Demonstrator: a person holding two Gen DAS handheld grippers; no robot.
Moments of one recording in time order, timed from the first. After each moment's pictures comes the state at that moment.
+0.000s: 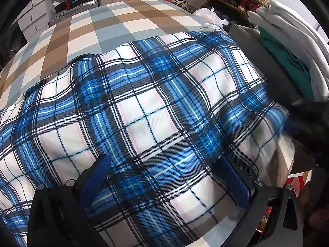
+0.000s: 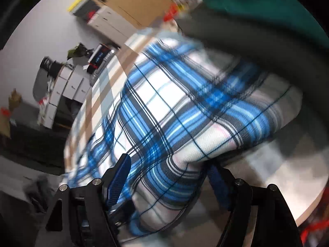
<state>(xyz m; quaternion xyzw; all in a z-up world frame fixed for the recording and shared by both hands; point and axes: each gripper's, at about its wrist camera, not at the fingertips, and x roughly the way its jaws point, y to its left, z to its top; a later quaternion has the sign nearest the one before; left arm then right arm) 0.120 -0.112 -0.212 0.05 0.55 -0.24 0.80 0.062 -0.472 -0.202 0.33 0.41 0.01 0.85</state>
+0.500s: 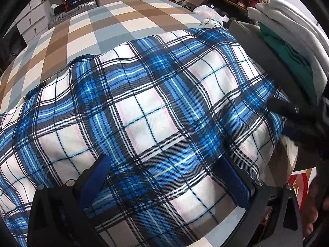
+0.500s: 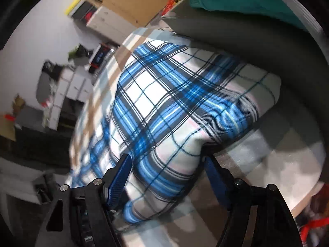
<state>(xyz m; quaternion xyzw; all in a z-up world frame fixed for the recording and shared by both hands) 0.123 -0.121 -0.214 0.08 0.56 -0.23 0.80 0.059 -0.511 -0.215 0.36 0.48 0.02 0.80</state>
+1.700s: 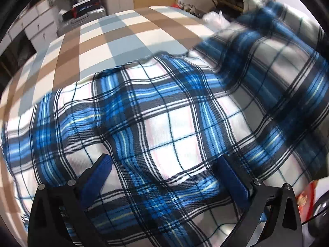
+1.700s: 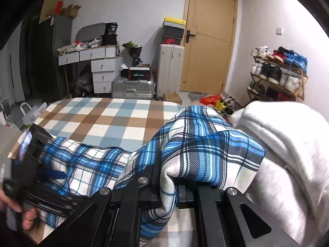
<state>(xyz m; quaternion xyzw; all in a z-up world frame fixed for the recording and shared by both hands) 0.149 -0.113 -0.205 0.09 0.53 -0.21 0.82 0.053 -0.457 -0.098 -0.05 0.27 0.06 0.96</state>
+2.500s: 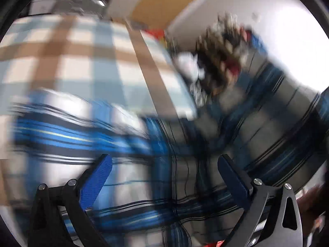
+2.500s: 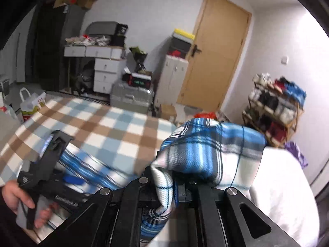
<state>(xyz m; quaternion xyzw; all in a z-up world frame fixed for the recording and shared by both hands) 0.181 -0.039 -0.147 -0.21 0.48 -0.31 0.80 0.039 -0.415 -0.022 -0.14 0.22 0.07 0.96</state>
